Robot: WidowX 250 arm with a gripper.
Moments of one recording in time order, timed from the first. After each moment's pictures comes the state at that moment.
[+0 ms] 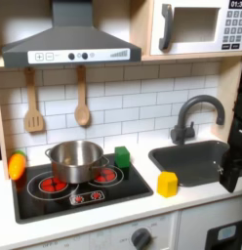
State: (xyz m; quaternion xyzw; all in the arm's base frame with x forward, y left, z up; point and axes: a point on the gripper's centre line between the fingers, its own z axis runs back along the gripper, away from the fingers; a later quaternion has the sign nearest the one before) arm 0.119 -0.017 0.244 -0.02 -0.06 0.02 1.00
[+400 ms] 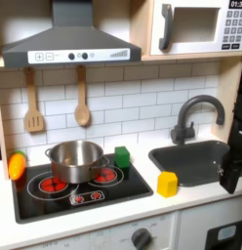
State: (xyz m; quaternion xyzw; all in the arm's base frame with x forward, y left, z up) arm 0.119 -0.017 0.243 -0.02 -0.06 0.02 1.00
